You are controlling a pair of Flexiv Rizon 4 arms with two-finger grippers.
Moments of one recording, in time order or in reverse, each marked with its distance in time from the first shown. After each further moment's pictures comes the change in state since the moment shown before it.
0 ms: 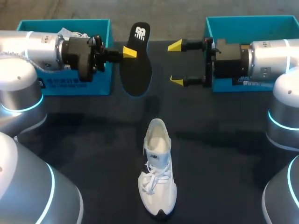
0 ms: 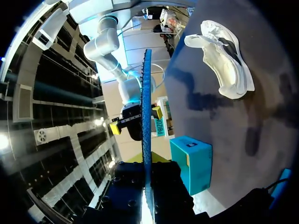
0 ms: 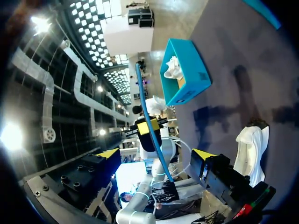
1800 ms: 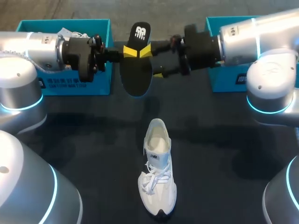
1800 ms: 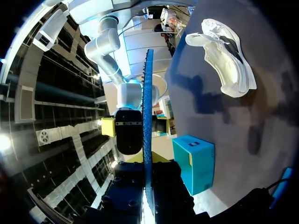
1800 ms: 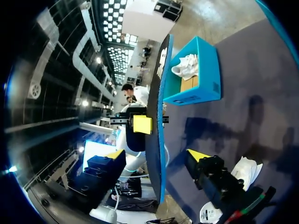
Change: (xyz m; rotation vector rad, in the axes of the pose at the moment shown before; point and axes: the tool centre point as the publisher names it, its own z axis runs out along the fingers) left arm -0.002 0.001 0.001 -0.005 -0.021 0.013; right arm -0.001 -0.004 0.066 0.081 -0.163 -0.359
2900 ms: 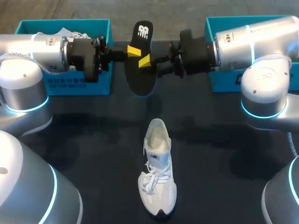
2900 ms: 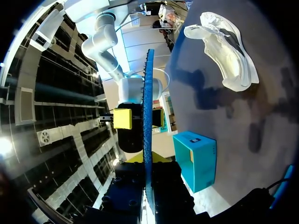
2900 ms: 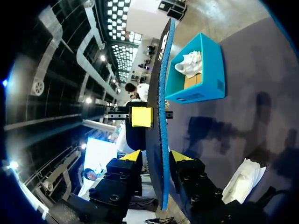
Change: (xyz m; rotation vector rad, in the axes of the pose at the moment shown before) left arm 0.003 0.005 0.010 -0.030 0.000 0.021; right arm -0.006 -0.007 0.011 0.016 0.034 -0.019
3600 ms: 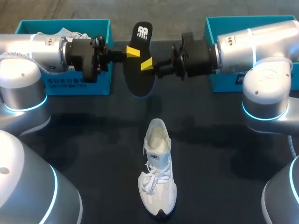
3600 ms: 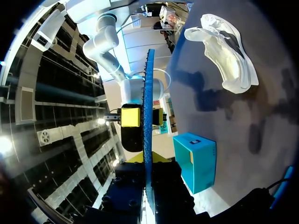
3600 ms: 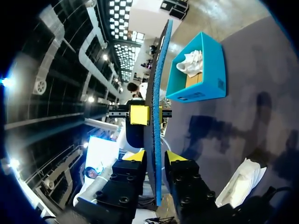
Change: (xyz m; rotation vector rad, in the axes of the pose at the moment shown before) left arm 0.000 -0.002 -0.003 0.012 -0.002 -0.008; right arm -0.004 -0.003 -0.003 0.006 0.022 -0.008
